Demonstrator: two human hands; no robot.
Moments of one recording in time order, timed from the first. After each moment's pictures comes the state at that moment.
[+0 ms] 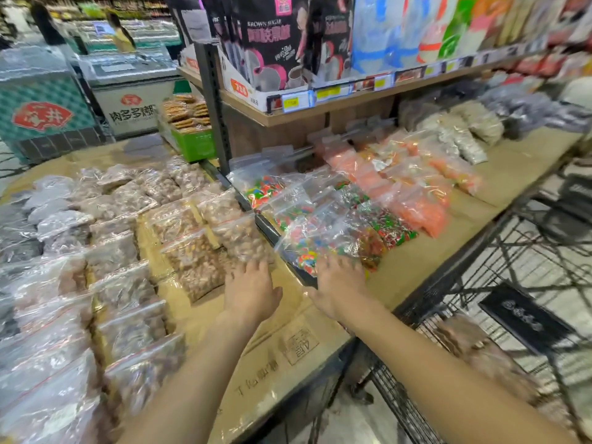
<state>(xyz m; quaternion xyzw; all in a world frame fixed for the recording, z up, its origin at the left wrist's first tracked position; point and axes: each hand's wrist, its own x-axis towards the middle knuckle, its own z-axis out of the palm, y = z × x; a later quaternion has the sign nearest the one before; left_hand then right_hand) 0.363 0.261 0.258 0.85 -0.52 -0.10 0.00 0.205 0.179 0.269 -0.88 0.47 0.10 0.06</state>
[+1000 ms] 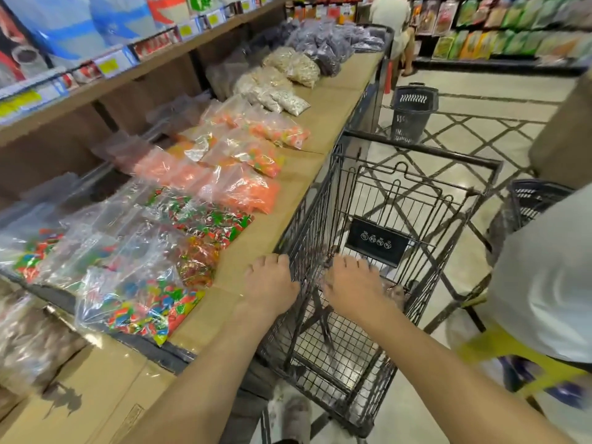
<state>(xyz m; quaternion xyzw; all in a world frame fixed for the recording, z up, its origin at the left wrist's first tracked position) 0.007 0.056 0.229 0.66 -0.74 -0.11 -0.09 -0.161 0.069 0.199 -0.69 0.70 0.04 0.15</state>
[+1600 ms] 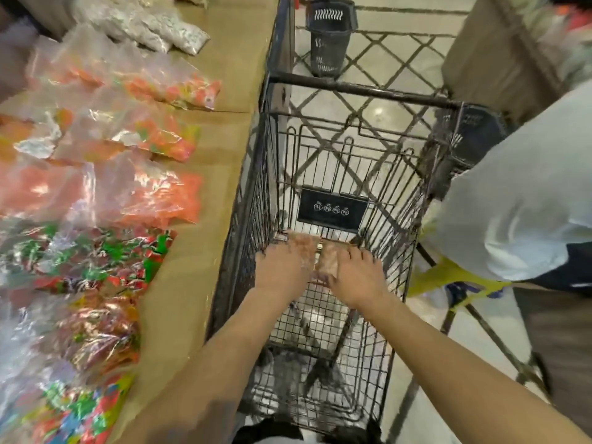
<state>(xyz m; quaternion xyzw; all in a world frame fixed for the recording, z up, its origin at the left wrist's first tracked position) -0.078 -0.088 0.131 0.50 -0.83 -0.18 -0.18 -0.219 -0.017 0.115 -0.54 0.81 0.09 0.21</state>
